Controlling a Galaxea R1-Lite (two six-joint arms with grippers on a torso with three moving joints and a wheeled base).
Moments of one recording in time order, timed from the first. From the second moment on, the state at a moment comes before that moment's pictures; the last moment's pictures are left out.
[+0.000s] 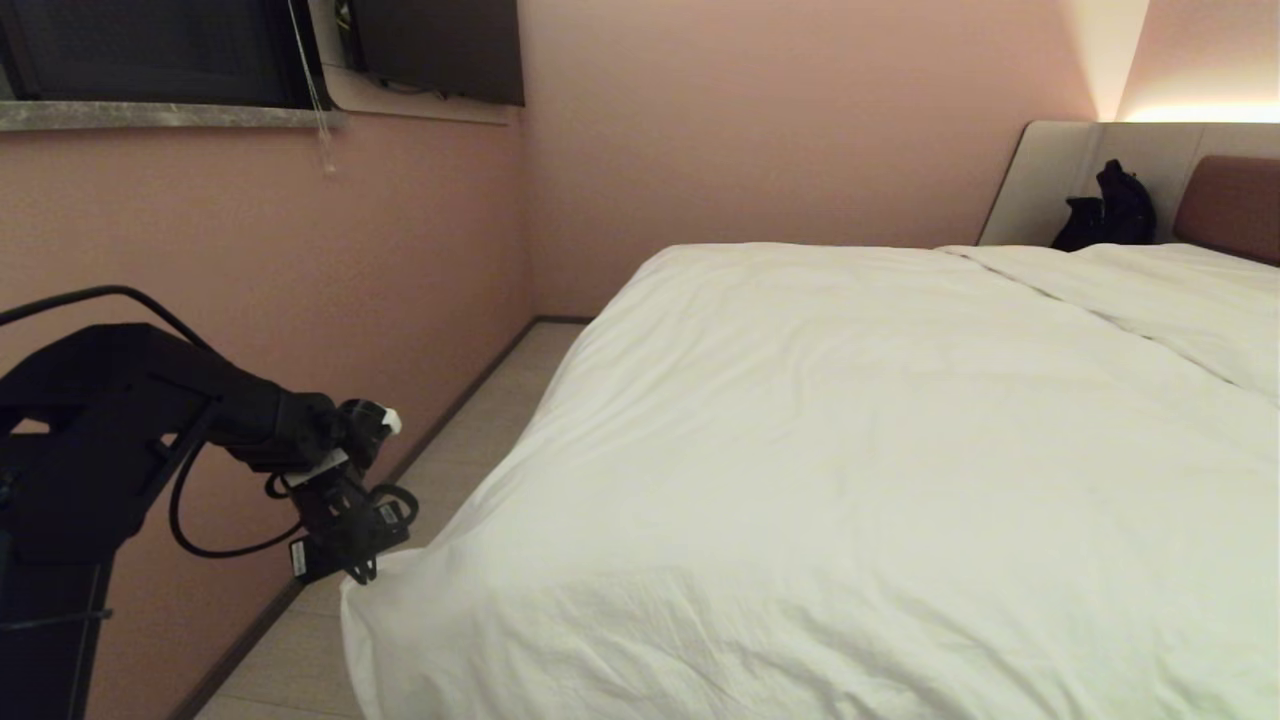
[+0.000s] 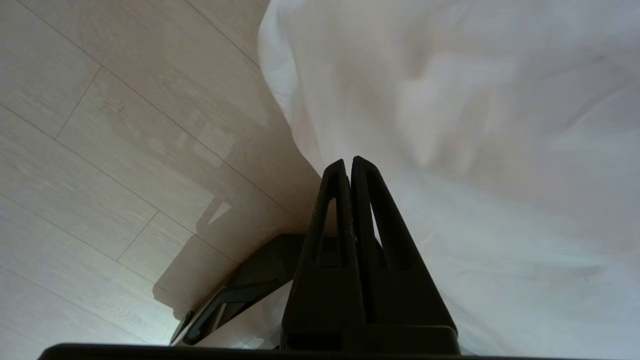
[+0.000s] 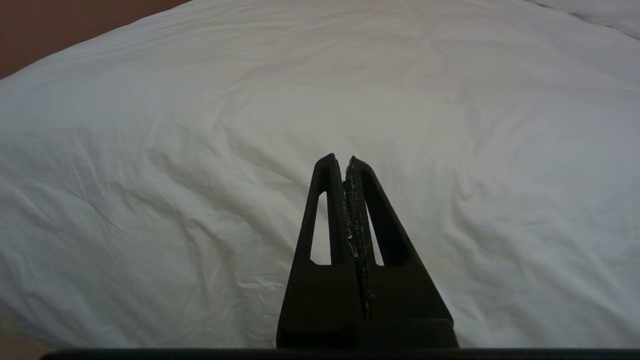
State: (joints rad) left arm 0.01 2.36 -1.51 0.51 0.09 -0.61; right arm 0.01 0.00 0.00 0.00 0.01 -0.03
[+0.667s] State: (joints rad) left arm -0.01 2.39 -1.53 0.50 0.14 -0.55; right arm 0.01 0.00 0.00 0.00 0.01 -0.03
